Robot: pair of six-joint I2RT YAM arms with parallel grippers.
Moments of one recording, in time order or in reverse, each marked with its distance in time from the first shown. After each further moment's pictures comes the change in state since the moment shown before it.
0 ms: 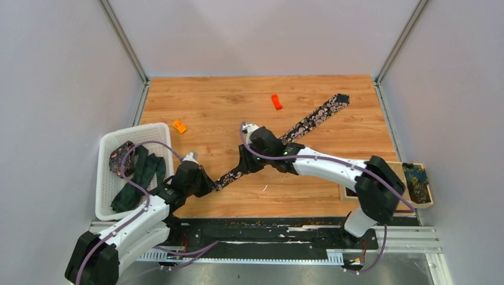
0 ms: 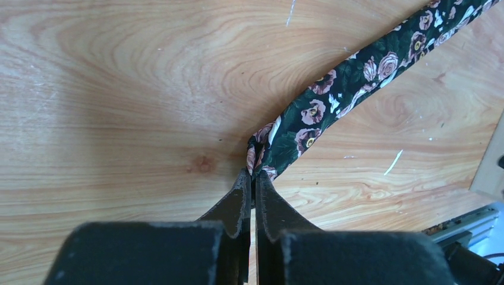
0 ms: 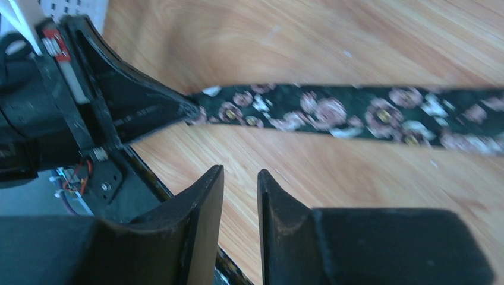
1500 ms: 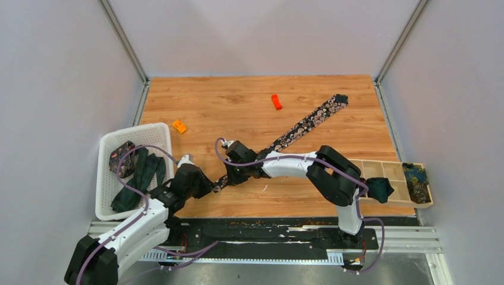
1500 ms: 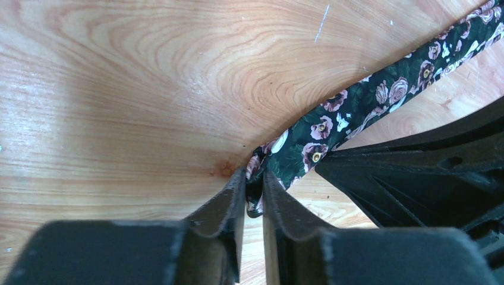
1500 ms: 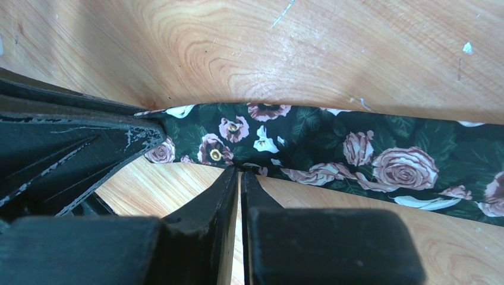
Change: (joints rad) left arm 0.000 -0.061 -0.038 -0.021 -0.071 -0.059; right arm 0.115 0.418 0.198 0.038 0.017 0.072
